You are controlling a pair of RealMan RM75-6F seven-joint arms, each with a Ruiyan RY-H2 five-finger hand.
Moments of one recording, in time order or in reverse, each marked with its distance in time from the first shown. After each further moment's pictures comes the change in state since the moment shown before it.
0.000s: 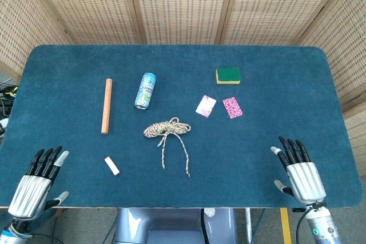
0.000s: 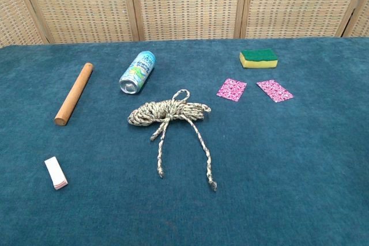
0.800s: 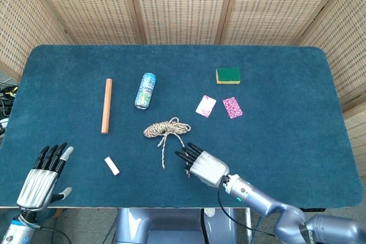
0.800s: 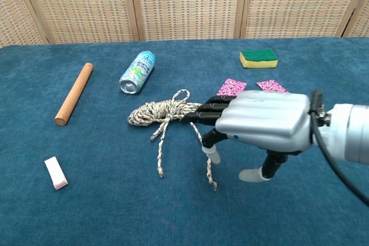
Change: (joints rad) left arm -0.040 -0.028 -0.031 -0.011 -0.108 -0.095 0.062; right arm 0.544 -0.247 0.099 0.054 0.036 -0.676 -0.203
